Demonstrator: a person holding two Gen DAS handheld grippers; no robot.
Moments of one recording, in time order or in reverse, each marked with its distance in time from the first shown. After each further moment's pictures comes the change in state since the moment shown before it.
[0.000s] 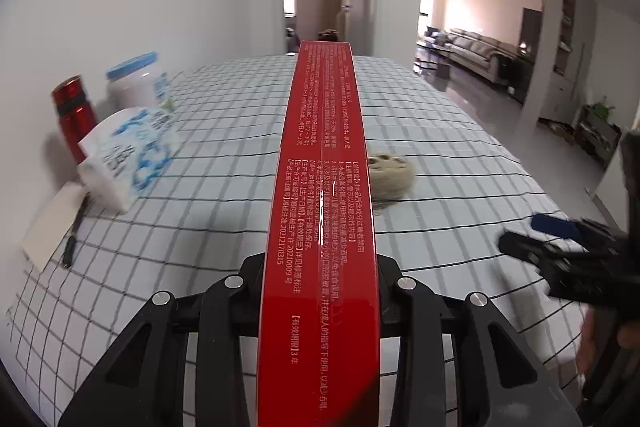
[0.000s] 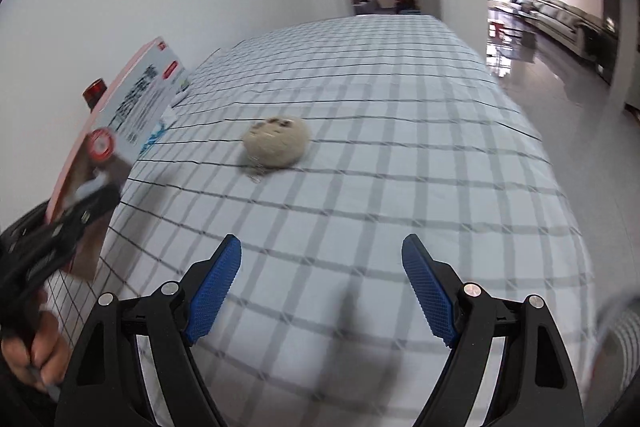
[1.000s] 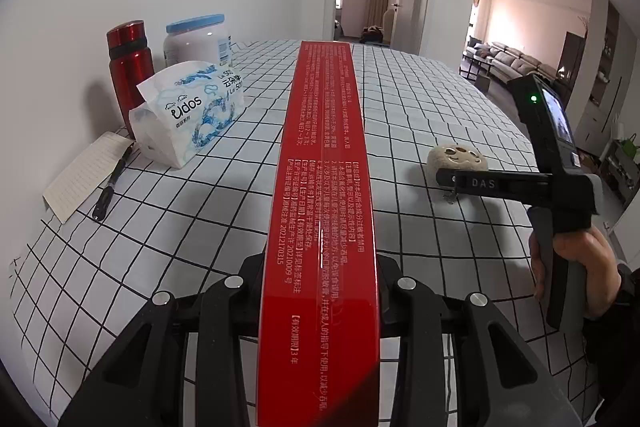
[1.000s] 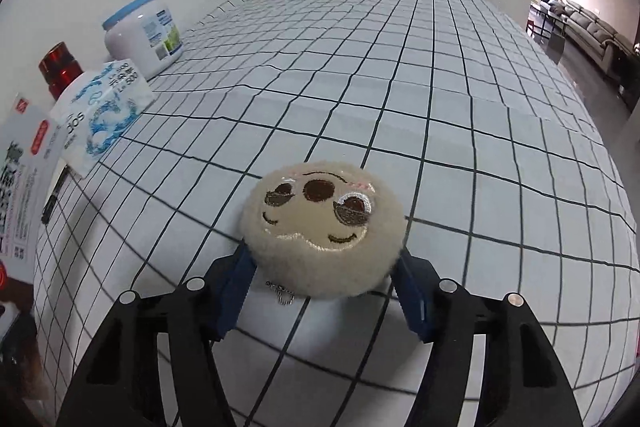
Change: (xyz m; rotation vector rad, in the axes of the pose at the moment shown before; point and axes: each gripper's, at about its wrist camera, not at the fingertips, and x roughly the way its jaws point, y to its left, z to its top) left arm -0.001 0.056 -0.025 -0.131 0.027 0.081; right arm 0.123 0.049 0.070 -0.092 0.111 -0.032
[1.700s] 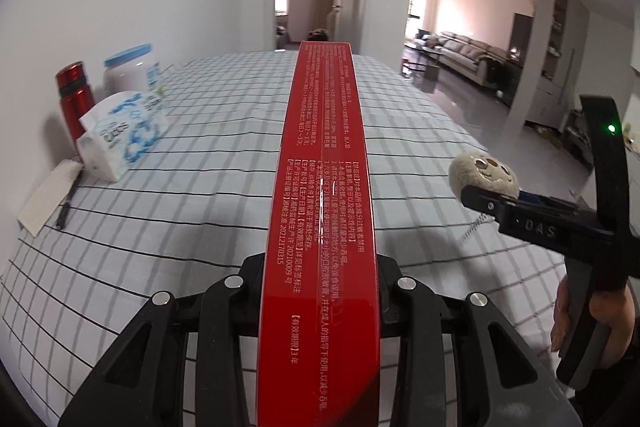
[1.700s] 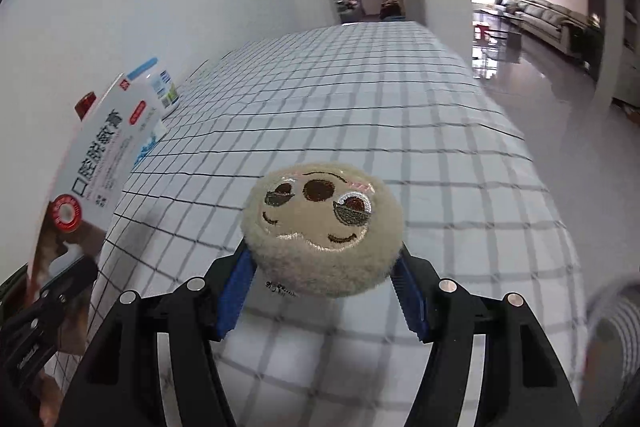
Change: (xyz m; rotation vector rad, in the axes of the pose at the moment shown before) left arm -0.049 -0.094 -0.023 0.131 -0.023 -0.155; right arm -0.165 -0.074 -0.130 0.183 -0.180 -0.045
